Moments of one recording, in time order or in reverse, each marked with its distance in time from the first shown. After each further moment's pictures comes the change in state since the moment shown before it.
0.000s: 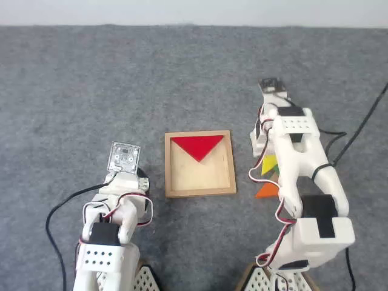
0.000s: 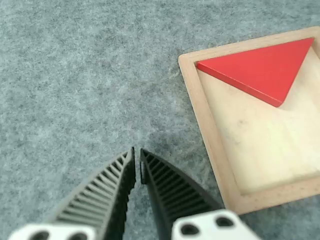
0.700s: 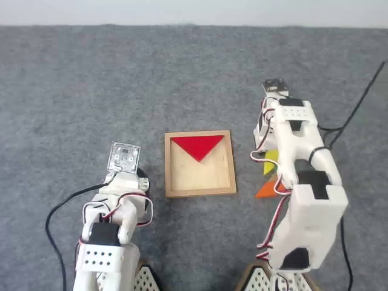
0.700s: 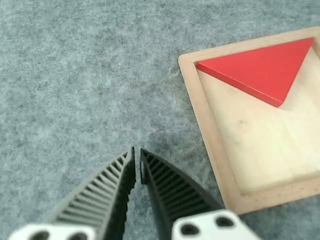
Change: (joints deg) left arm 0.0 0.0 0.0 0.0 0.0; right arm 2.7 17.5 -13.5 2.0 0.6
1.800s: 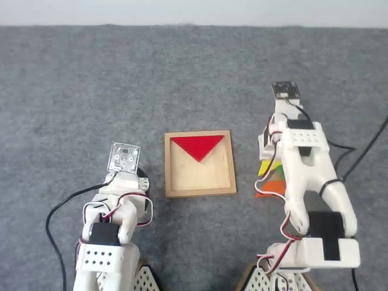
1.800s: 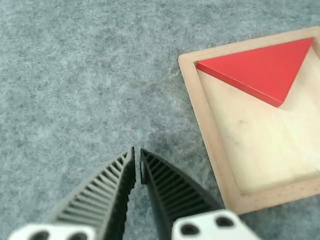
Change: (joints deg) left arm 0.0 0.0 0.0 0.0 0.0; right arm 0.4 -25.7 24.8 -9.9 -3.6
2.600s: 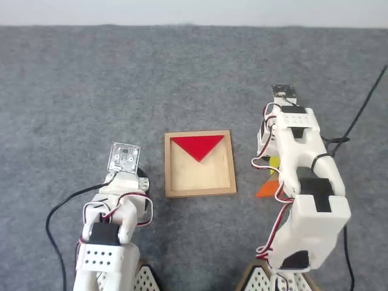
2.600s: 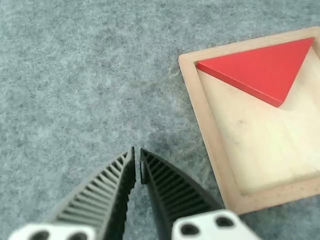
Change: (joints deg) left arm 0.0 0.0 0.0 0.0 0.0; right arm -0.6 20.1 -16.4 7.4 -4.8
